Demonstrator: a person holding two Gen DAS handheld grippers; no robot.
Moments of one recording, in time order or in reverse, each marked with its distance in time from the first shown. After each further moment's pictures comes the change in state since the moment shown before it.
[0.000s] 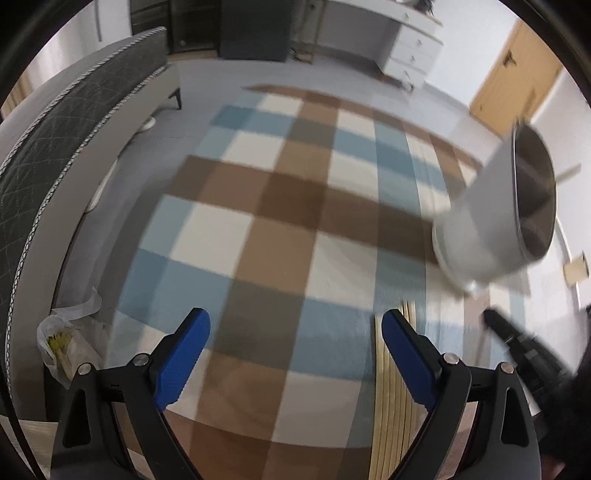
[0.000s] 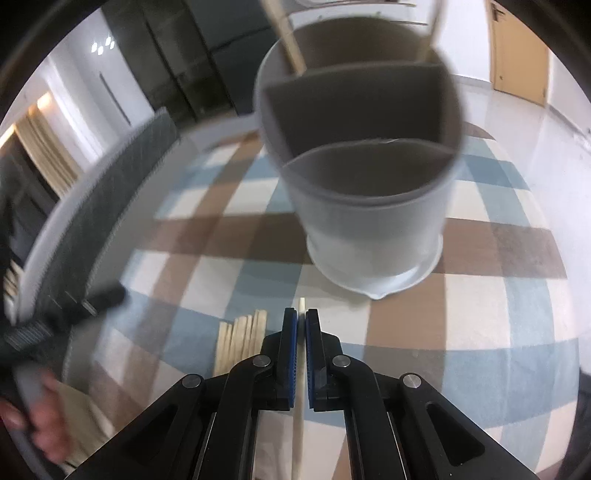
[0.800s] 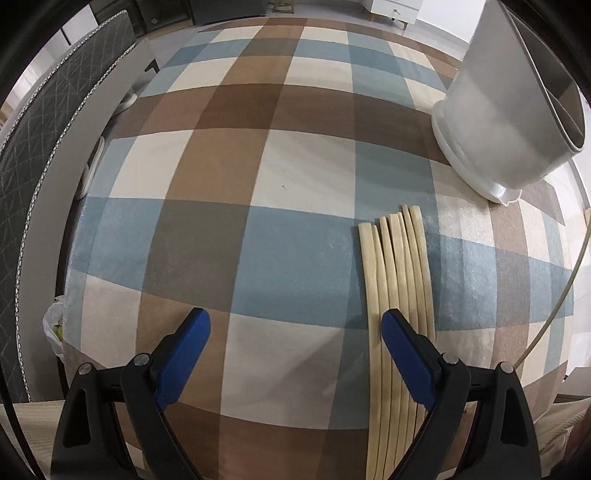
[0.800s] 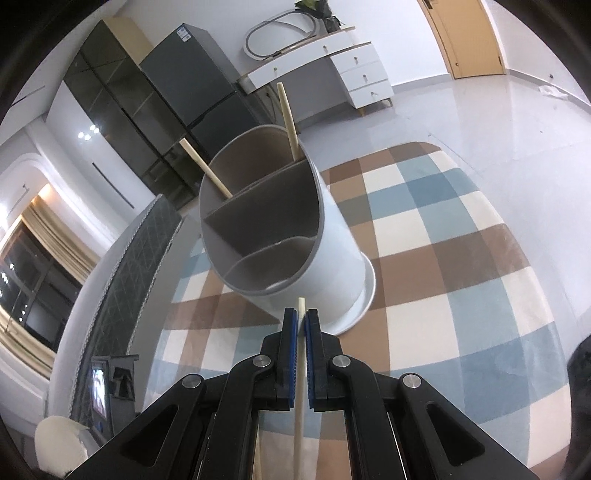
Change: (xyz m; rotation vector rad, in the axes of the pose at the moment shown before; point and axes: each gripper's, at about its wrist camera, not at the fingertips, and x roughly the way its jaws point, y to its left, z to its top) left arm 0.041 -0.039 -0.036 0.101 0.178 0.106; right arm -0.046 -0.054 0.020 0.187 -0.172 0.079
